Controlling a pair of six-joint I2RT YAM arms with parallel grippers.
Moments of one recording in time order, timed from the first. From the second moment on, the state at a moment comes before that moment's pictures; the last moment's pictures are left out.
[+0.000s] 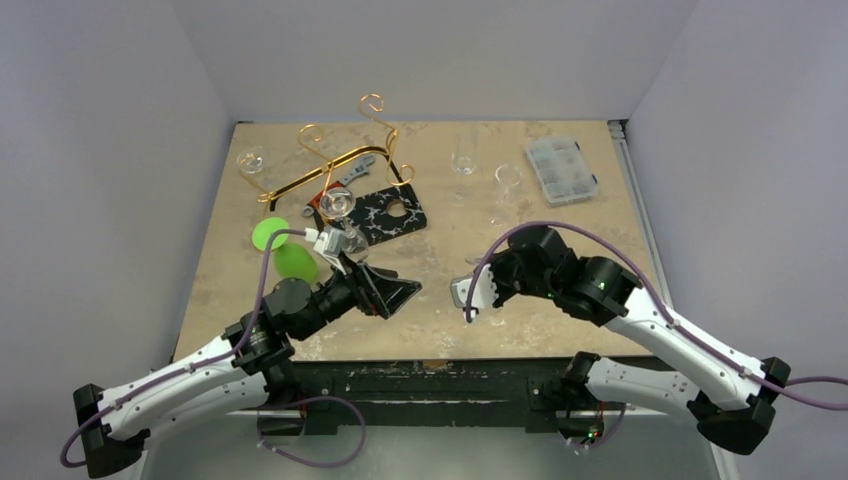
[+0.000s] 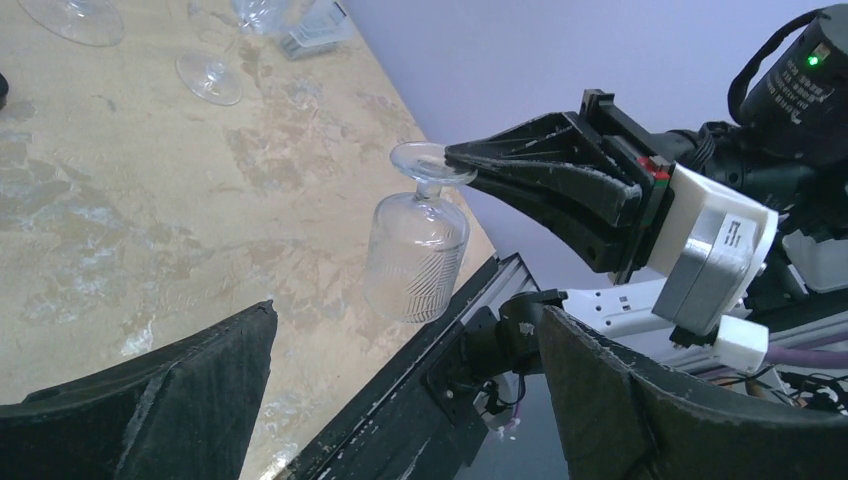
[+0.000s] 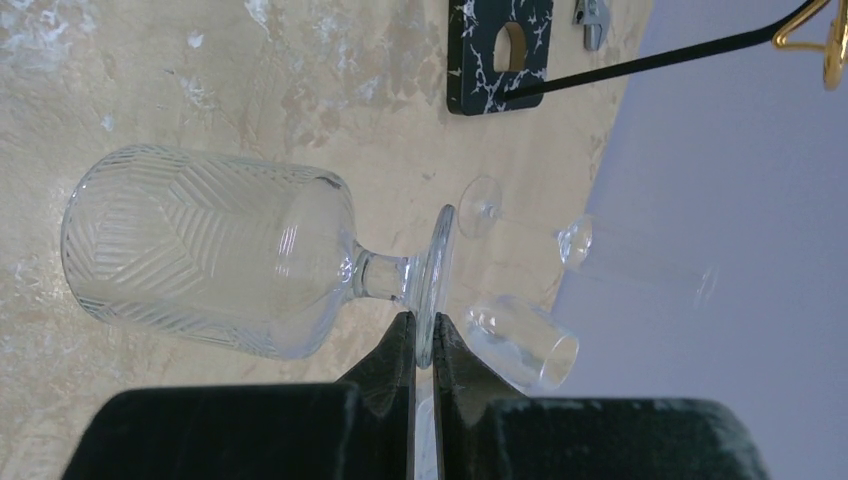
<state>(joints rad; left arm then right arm) -1.01 0.58 0.51 0.04 -0.12 -0.80 0.88 0.96 1.09 -0.85 0.00 -1.18</state>
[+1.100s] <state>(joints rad) -1.00 0.54 0.36 0.20 -0.12 -0.95 1.19 0.71 0.63 -0.38 0.25 -1.41</state>
